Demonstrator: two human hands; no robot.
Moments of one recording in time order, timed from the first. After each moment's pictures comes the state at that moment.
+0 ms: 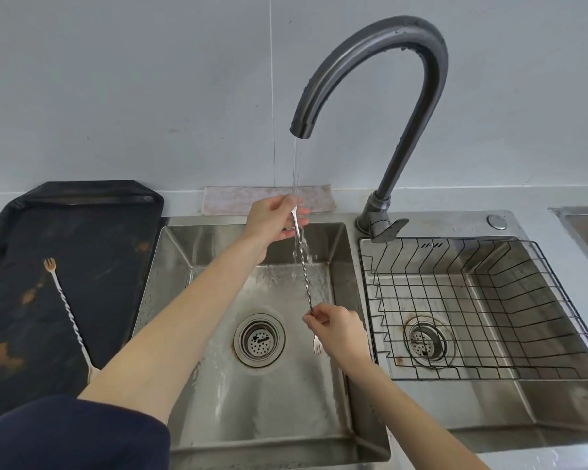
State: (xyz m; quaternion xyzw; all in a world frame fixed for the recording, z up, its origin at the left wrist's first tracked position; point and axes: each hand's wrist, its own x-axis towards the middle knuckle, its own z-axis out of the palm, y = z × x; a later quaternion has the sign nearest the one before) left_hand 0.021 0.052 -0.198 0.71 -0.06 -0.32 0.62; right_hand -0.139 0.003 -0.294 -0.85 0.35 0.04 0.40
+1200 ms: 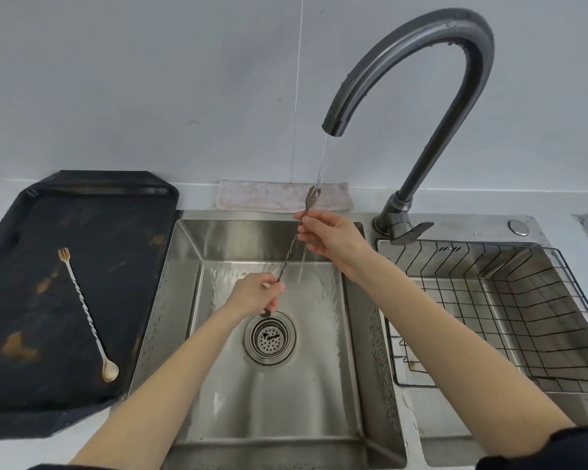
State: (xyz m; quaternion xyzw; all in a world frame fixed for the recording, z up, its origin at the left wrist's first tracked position) left_hand 0.008 0.126 -0.296 0.85 -0.12 -0.37 0.36; right_hand -0.034 -0.023 -0.216 -0.64 0.25 0.02 0.72
